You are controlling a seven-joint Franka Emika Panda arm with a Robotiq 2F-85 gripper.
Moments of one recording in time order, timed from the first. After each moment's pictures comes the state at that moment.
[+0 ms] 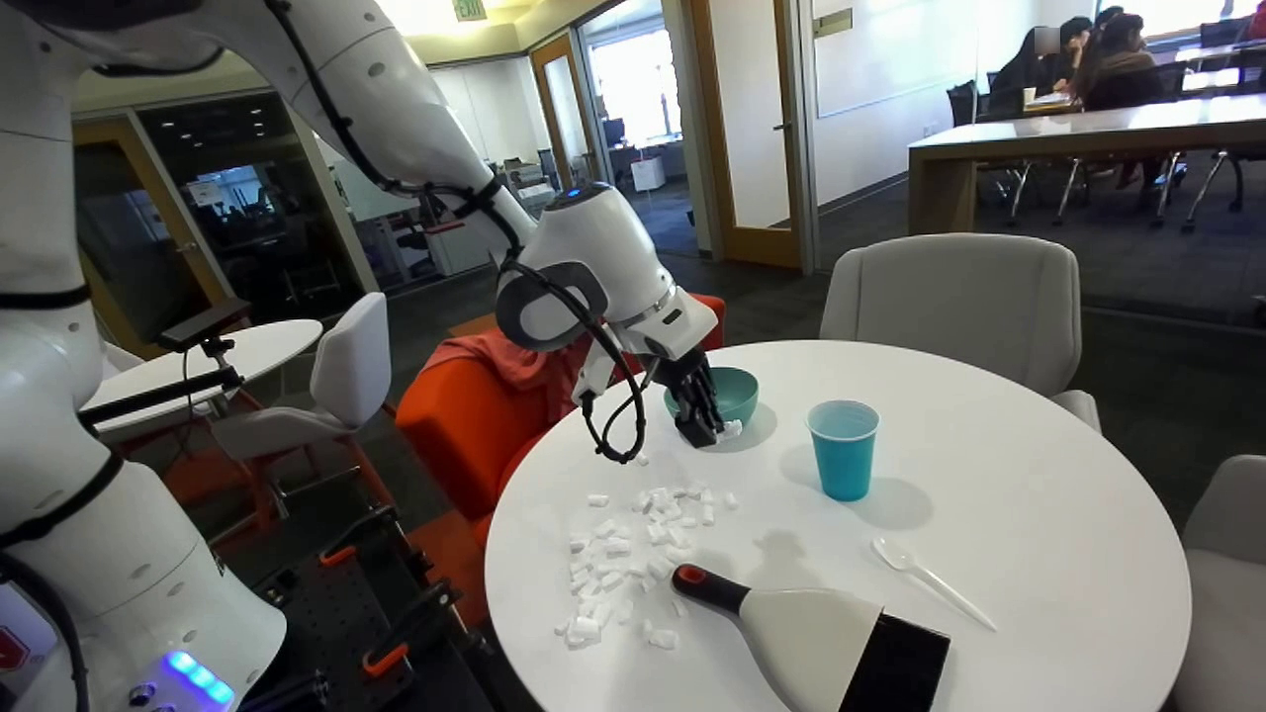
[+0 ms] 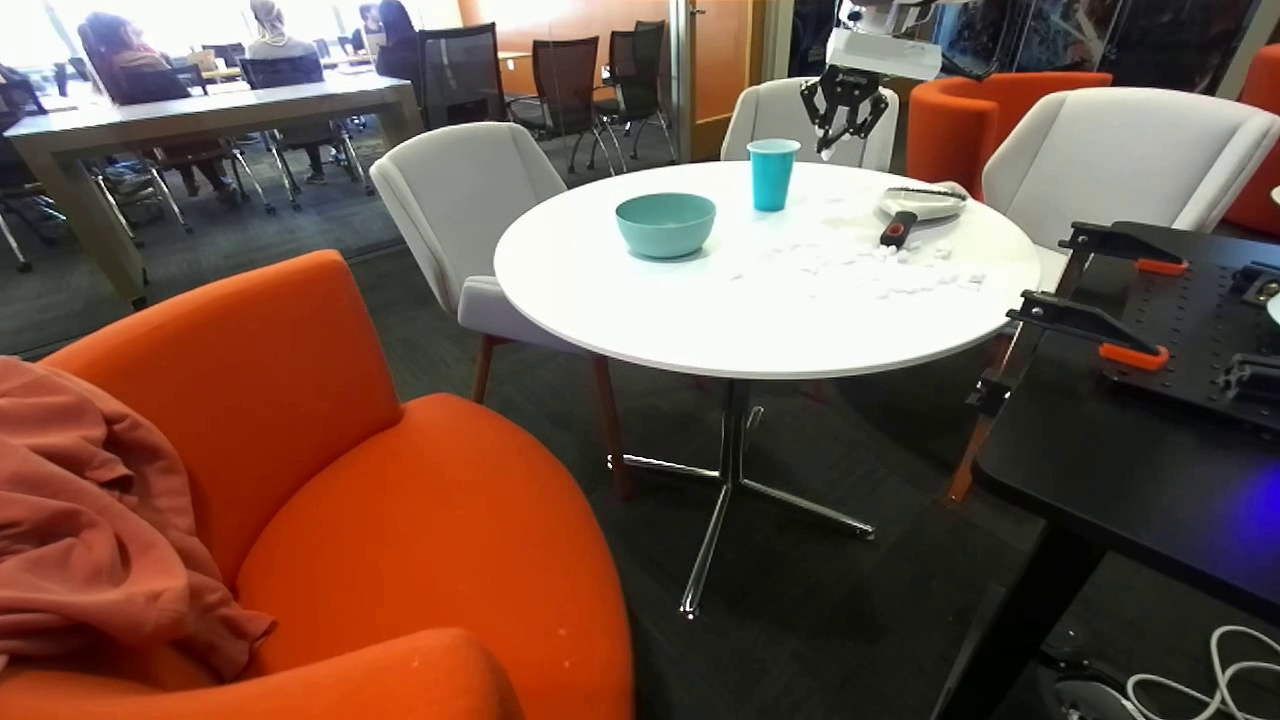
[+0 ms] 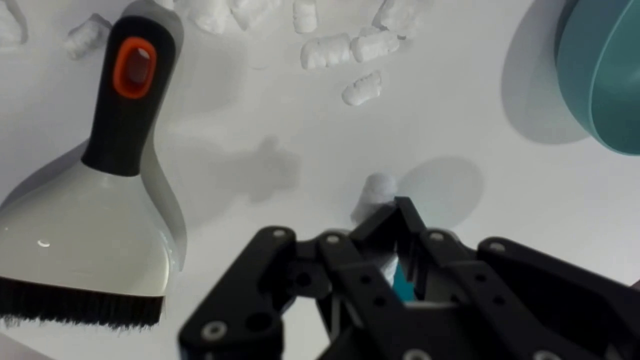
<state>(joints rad) -0.19 0.44 -0.13 -2.30 0.30 3.08 0.38</state>
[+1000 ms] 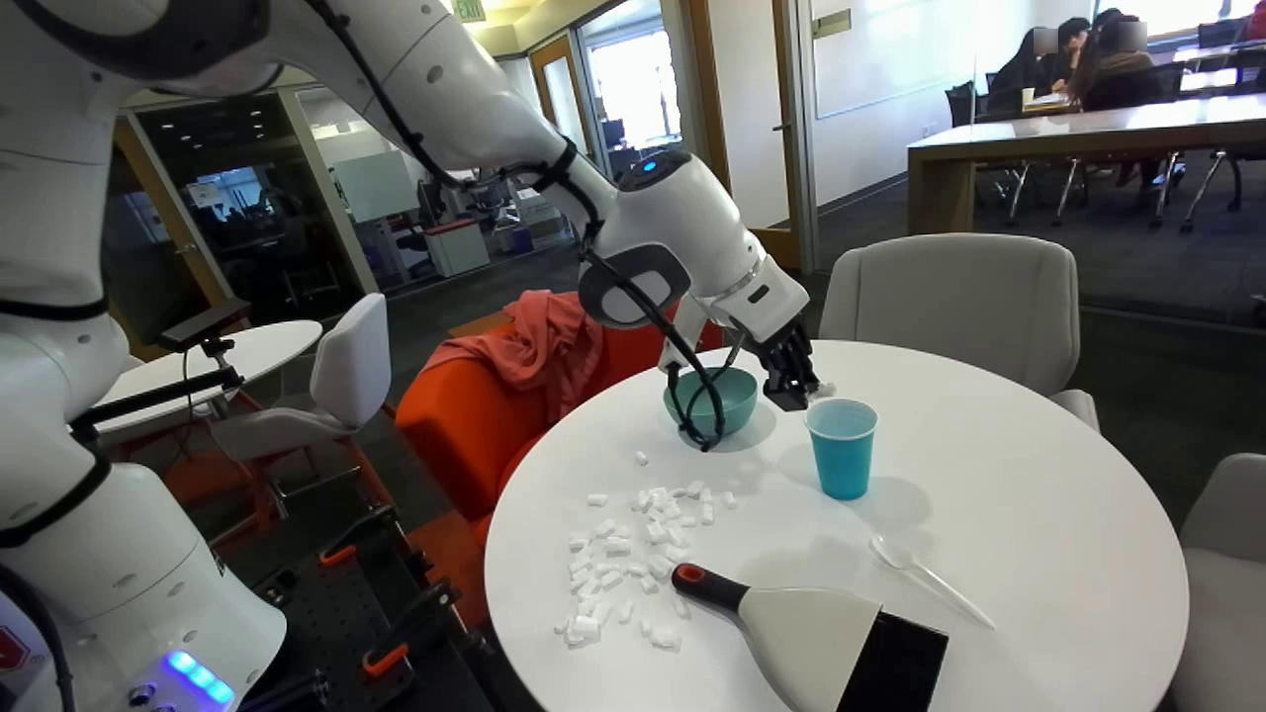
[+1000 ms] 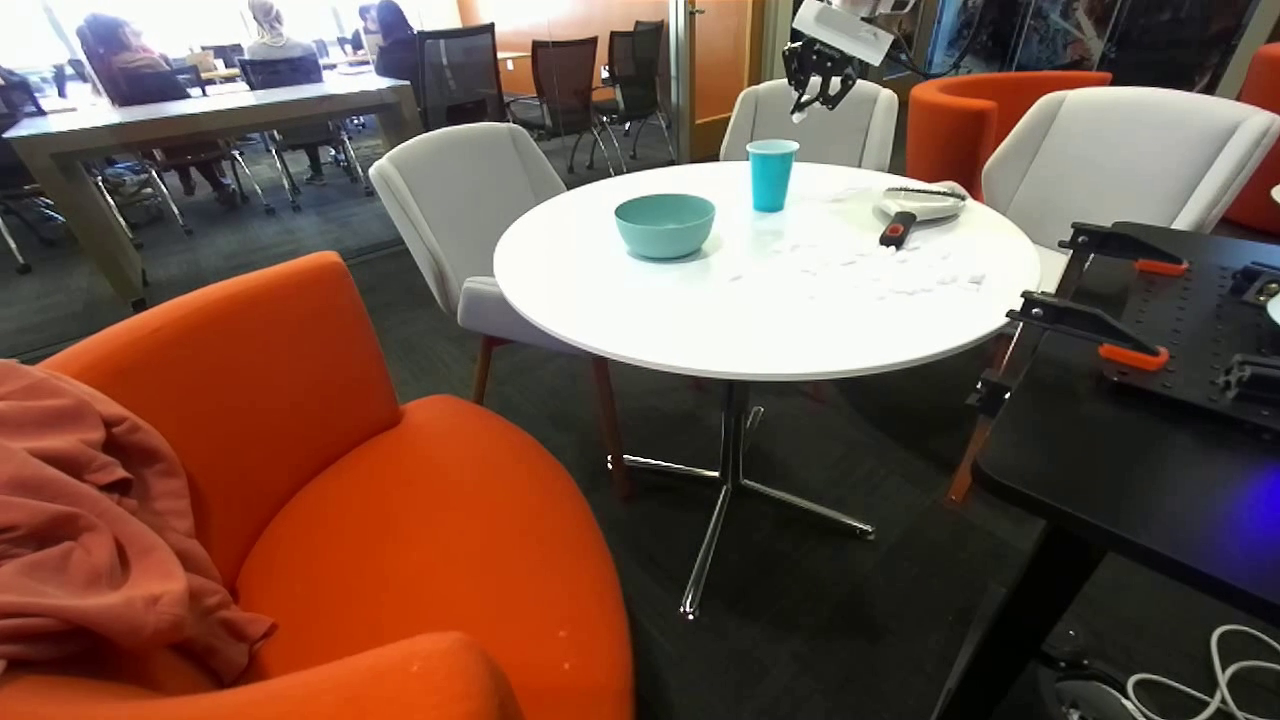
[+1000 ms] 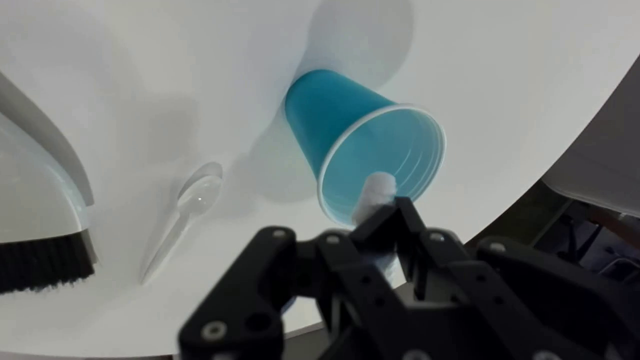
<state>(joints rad) -0.39 0.59 0.01 -1.98 0.45 3.08 0.40</state>
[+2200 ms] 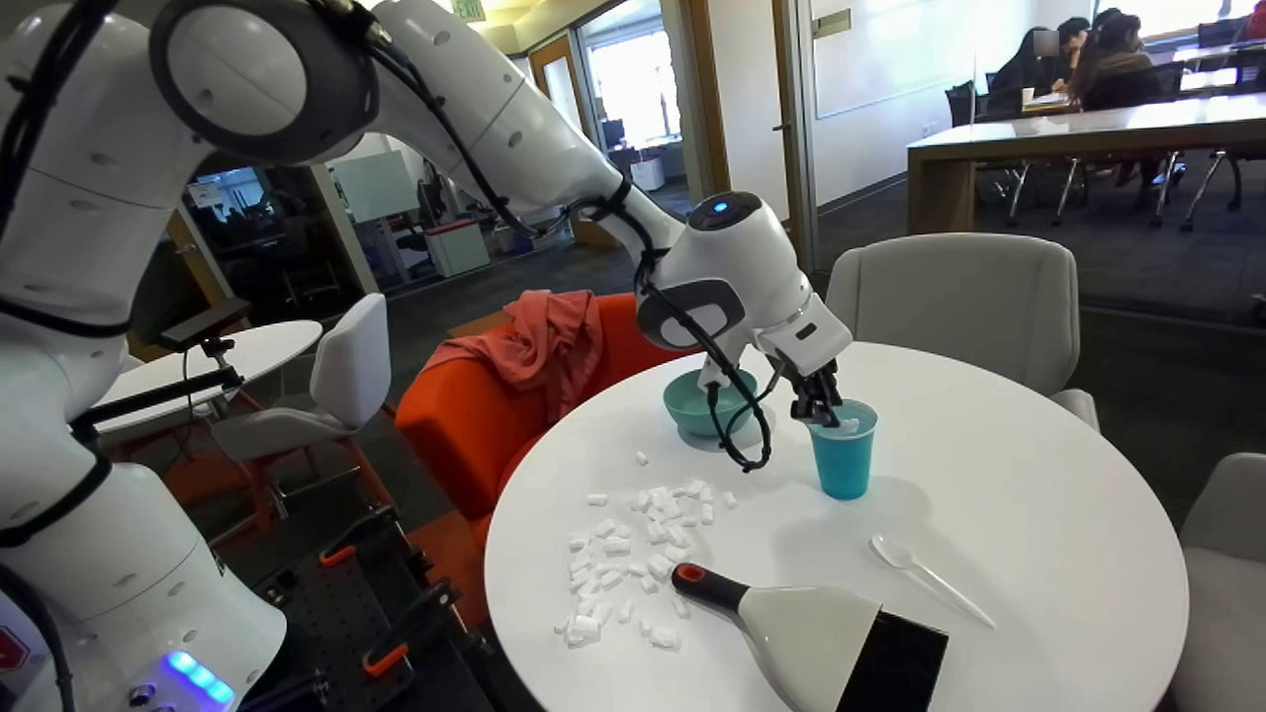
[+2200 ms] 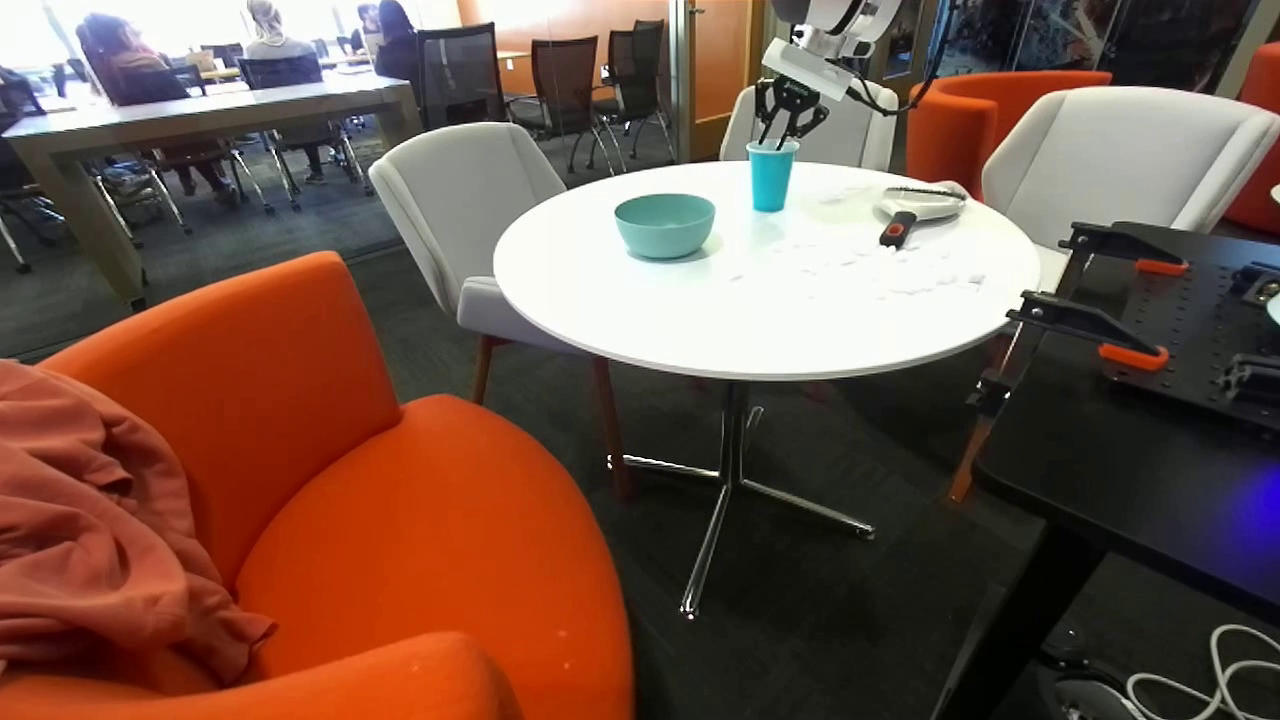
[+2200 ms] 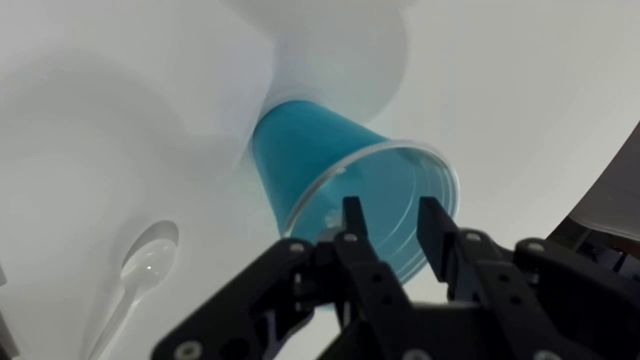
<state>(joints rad) -0.38 0.81 0.00 -1.71 0.49 2.95 0.40</state>
